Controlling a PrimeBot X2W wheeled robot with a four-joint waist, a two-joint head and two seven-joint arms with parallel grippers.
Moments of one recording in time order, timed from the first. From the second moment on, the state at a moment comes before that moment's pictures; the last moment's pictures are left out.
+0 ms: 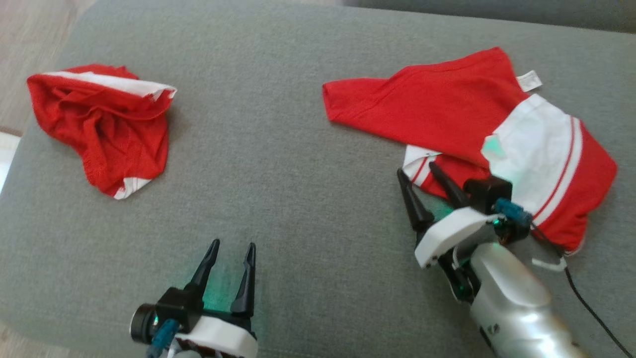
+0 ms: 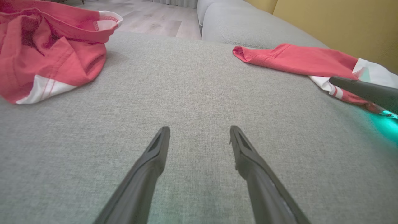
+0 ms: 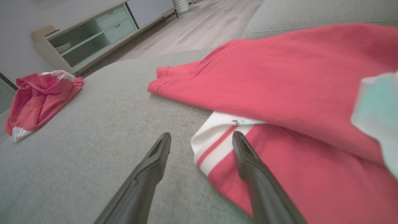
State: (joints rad) left arm -0.07 0.05 -0.28 0.41 -0.22 -0.07 -0.25; right arm -0.49 -0.06 0.42 0.84 0.39 0.13 -0.26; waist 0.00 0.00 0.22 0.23
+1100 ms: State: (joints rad) left arm -0.10 0.05 -0.32 0.42 -0.25 -0.06 -0.25; right arm -0.51 -0.07 0.44 0.83 0.51 0.13 -0.26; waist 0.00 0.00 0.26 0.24
